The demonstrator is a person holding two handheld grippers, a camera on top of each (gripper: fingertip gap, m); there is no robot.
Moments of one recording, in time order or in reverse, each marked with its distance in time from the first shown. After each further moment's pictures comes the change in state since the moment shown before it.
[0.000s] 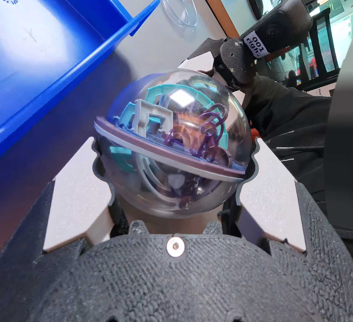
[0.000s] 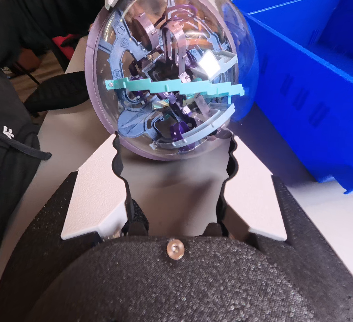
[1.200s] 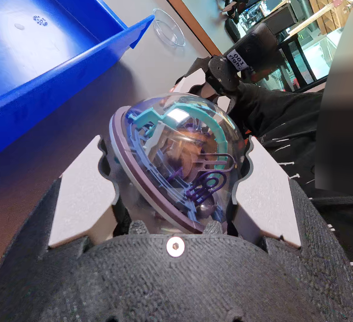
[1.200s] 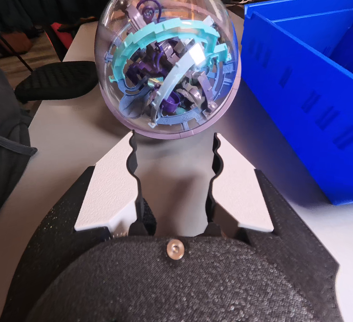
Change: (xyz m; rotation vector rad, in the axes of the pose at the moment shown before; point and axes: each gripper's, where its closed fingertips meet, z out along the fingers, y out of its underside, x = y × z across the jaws) left arm -0.001 0.018 -0.042 0.169 0.047 0.069; right arm -0.016 0.001 0.016 -0.008 0.001 -0.094
